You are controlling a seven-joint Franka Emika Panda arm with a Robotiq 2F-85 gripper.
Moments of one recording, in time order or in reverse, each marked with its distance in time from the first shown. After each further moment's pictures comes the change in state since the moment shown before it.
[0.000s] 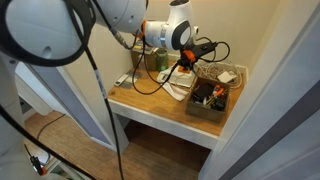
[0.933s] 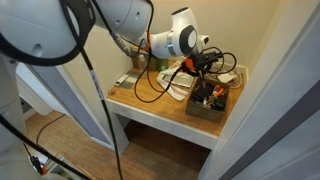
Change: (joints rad) arm 0.041 0.011 -0.119 -0.034 -0.257 -0.044 0.479
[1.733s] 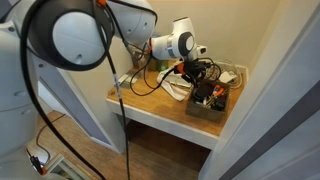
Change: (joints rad) arm 0.003 0.129 0.044 0.131 0.028 -0.191 0.247
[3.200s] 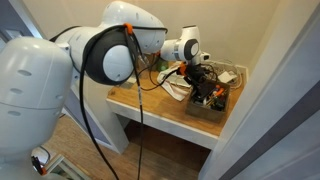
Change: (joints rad) arm -0.016 0.231 0.007 0.291 0.124 -0.134 0.050
